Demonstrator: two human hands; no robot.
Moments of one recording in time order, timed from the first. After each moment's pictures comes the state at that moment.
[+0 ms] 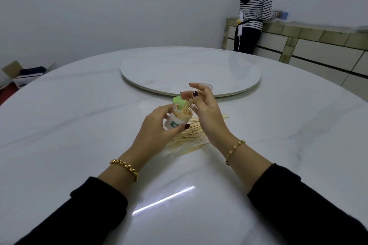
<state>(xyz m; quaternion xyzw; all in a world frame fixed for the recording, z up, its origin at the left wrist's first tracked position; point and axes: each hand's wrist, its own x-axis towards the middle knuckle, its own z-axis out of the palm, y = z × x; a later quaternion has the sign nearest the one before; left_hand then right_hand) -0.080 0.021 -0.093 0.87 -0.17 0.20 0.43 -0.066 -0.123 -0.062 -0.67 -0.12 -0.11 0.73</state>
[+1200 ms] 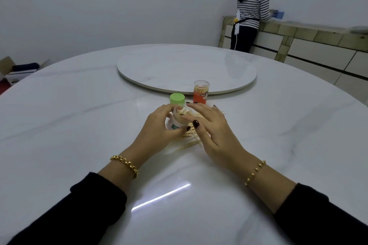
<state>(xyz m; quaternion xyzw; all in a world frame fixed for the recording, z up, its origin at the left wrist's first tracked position) -0.086 0.016 -0.094 0.84 -0.21 0.16 0.47 -0.108 -0.164 -0.094 -0.87 -0.30 -0.25 0.32</state>
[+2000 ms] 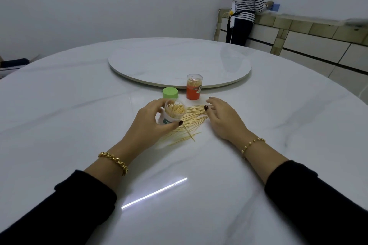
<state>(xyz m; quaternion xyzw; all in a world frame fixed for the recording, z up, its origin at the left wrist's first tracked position) -0.082 0.016 -0.097 0.86 -0.19 0.16 0.44 -0.044 -0.215 -0.114 -0.95 -0.11 -0.15 0.26</state>
